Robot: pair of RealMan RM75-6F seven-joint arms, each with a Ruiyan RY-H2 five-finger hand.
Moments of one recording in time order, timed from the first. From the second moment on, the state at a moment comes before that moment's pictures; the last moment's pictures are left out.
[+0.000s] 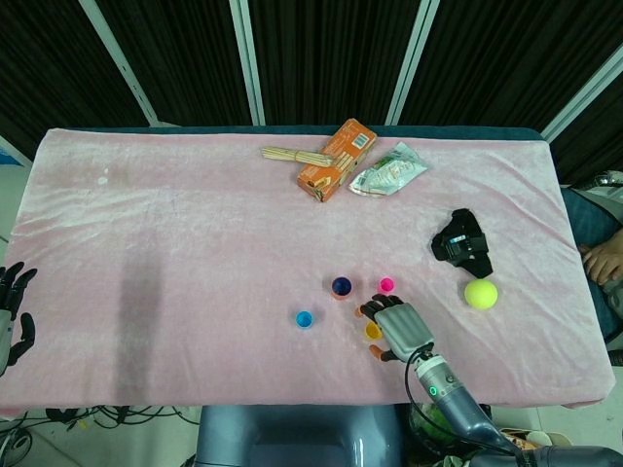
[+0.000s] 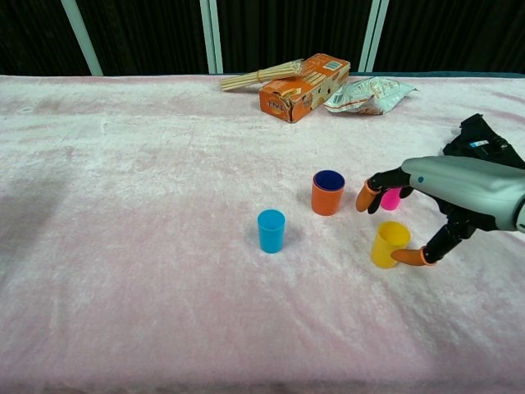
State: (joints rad) left arm -0.07 -1.09 -0.06 -1.63 1.45 1.50 0.14; right arm 0.60 -1.46 -0.02 -1.77 -1.16 1.13 -0.39
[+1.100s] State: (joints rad) left arm -0.07 -1.09 -0.05 -1.64 1.45 1.50 0.15; right arm 0.56 -1.48 0.05 -1.69 -1.22 1.11 -0.33
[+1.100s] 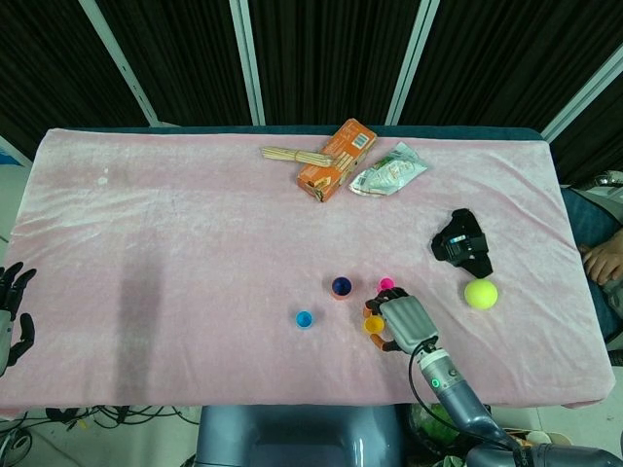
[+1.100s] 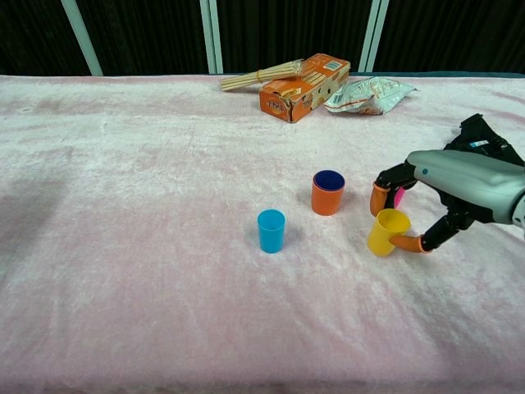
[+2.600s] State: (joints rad) left arm -0.07 -1.09 -0.06 -1.63 1.45 1.50 0.15; right arm 0.86 -1.46 0.20 -1.64 -0.90 0.89 -0.43
